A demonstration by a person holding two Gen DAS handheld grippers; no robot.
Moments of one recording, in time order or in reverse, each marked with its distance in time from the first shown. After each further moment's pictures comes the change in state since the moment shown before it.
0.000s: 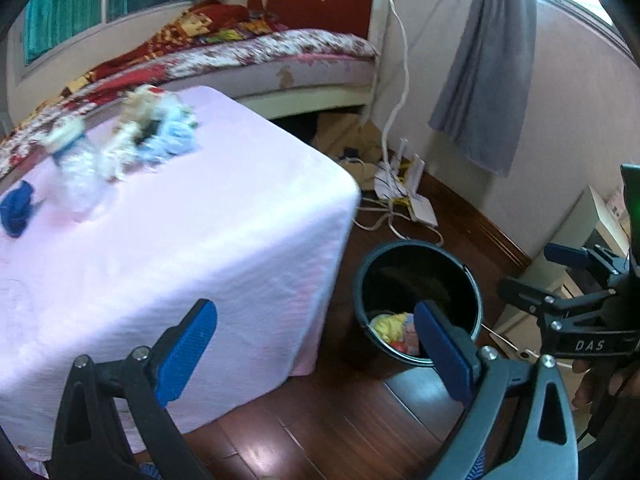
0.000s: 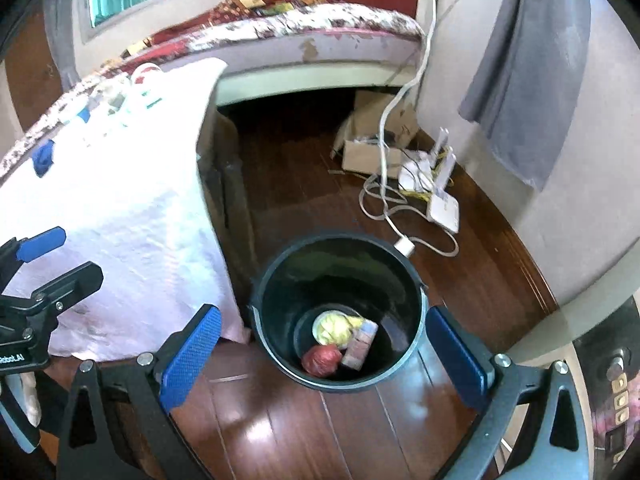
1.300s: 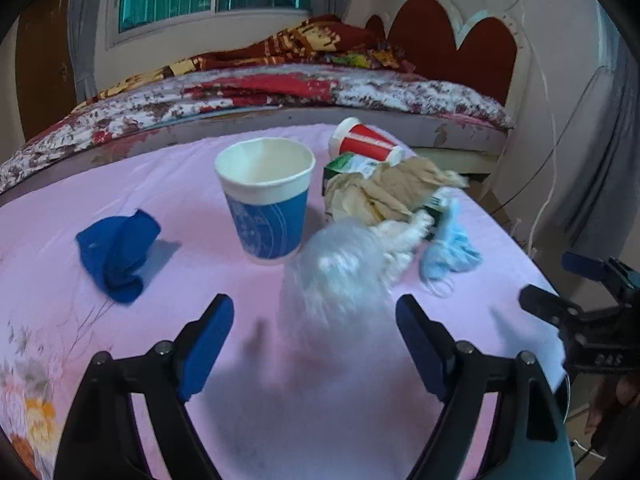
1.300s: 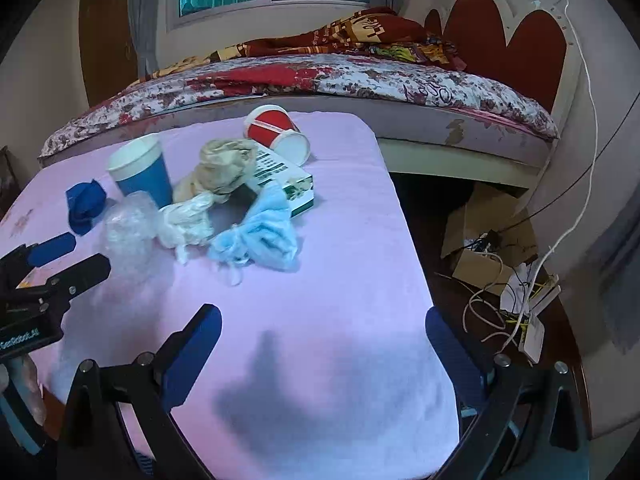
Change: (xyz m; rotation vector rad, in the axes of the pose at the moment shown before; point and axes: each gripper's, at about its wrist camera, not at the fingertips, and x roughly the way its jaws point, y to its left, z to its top) left arm 0.038 0.224 0.075 -0.224 -0.083 0.217; right arm 0.101 0.207 0.176 -0.227 -0.104 0.180
